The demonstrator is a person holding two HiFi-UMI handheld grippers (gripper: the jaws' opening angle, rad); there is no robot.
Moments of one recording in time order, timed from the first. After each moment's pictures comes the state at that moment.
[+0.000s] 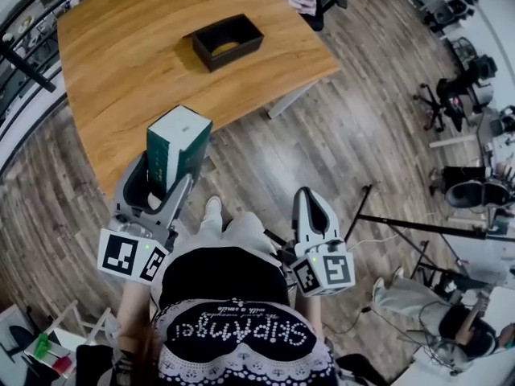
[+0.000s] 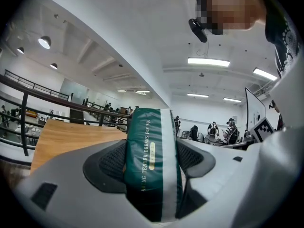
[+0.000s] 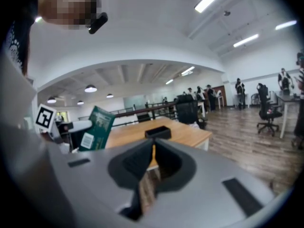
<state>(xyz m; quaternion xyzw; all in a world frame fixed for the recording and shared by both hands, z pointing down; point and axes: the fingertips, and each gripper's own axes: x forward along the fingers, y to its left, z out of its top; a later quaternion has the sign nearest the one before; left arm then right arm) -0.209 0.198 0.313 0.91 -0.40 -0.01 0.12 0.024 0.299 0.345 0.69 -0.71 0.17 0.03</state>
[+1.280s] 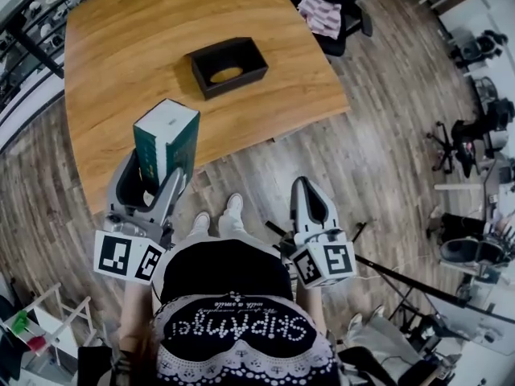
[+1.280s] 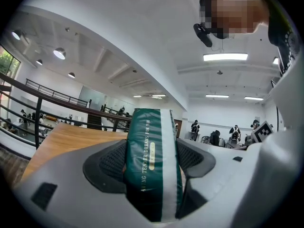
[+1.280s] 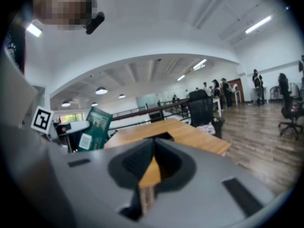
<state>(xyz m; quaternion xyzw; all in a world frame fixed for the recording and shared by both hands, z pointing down) -0.155 0.096 0.312 0.85 -0.50 -0.03 0.12 0.099 0.145 0.356 0.61 -0.77 0.18 0.03</state>
